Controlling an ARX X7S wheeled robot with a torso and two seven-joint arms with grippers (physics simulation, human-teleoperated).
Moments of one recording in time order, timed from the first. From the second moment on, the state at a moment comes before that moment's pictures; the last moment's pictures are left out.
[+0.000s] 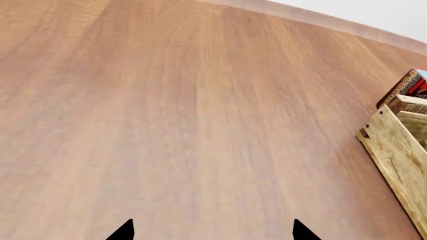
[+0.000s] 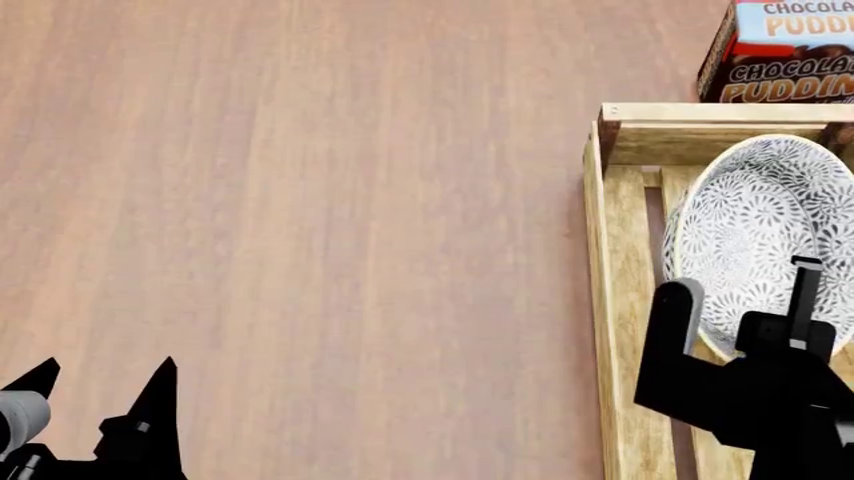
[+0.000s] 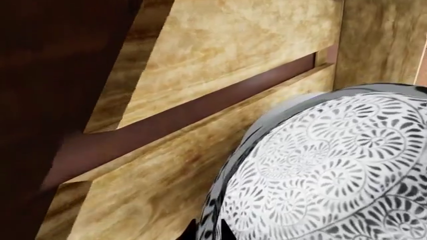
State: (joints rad) left arm -0.14 -0.32 0.01 0.56 -0.65 -0.65 -0.24; right arm 0.98 0.78 -1.11 0.34 -0.28 0.53 -0.33
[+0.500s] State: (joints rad) left arm -0.14 -0.33 0.02 0.56 -0.66 -0.65 -0.25; right arm 0.97 0.79 -1.12 0.32 -0.31 0.53 -0.33
